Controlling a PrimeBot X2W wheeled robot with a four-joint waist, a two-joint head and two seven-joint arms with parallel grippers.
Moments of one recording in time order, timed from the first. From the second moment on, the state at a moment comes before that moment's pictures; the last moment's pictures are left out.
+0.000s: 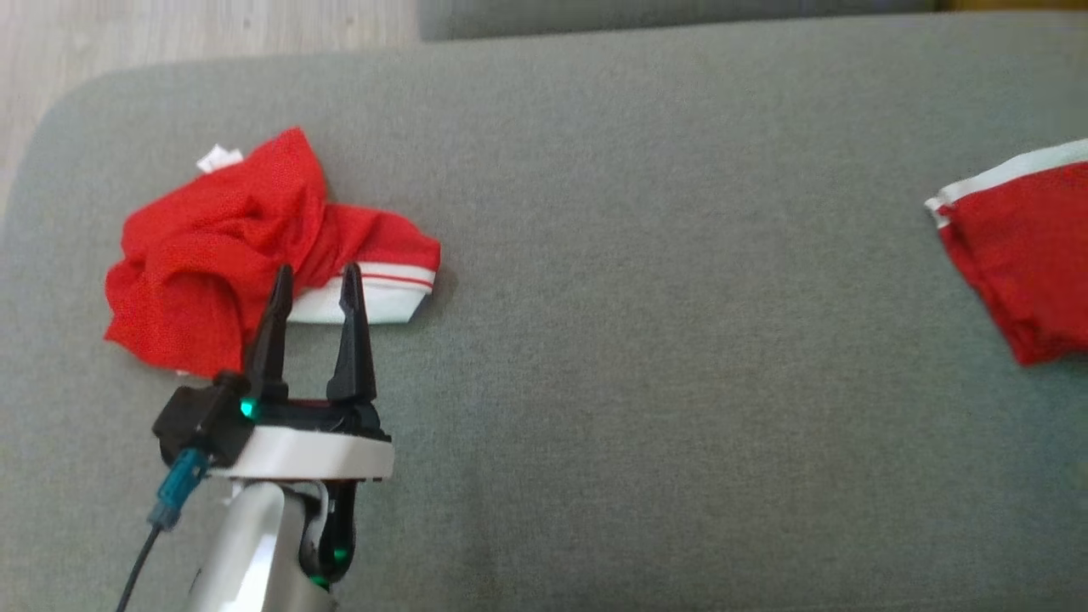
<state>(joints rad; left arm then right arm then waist) -0.23 0.05 -0.16 0.27 -0.35 -0.10 -0.26 -0.65 -0.57 0.13 0.81 0.18 0.13 0.02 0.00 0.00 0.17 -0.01</state>
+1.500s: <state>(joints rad) -0.05 0.05 -0.14 0.26 -0.32 -0.07 -0.26 -0.05 -0.05 0.06 0.30 0.23 0.13 -0.25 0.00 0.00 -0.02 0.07</state>
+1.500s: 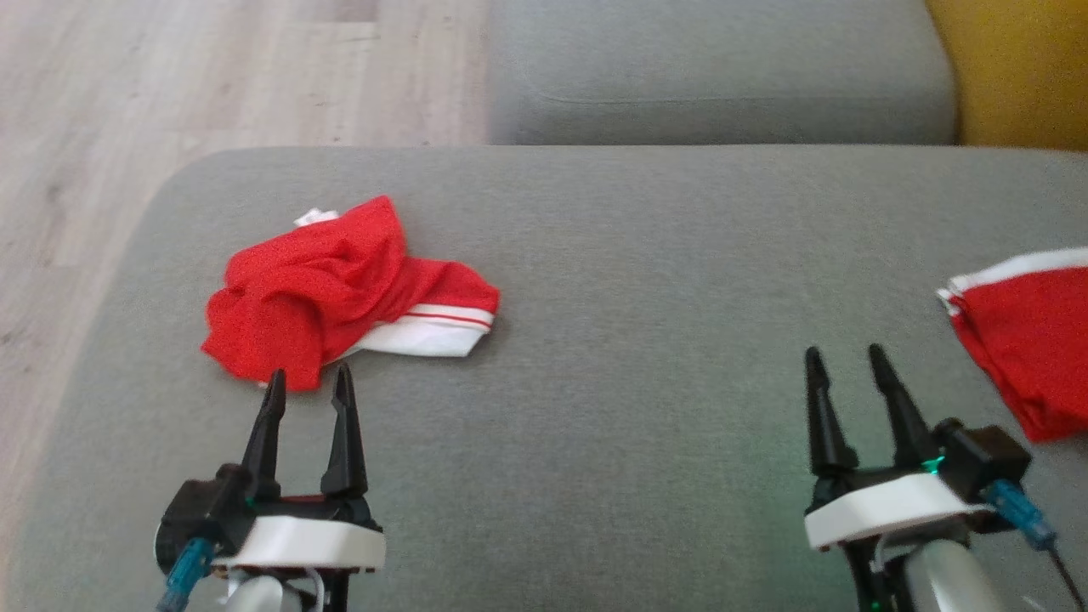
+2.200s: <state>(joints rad) -0.01 0.05 -0.13 0.27 -0.29 -0.07 -0.26 -0.03 -0.05 0.14 0.30 0.28 0.13 -0.25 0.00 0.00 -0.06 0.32</state>
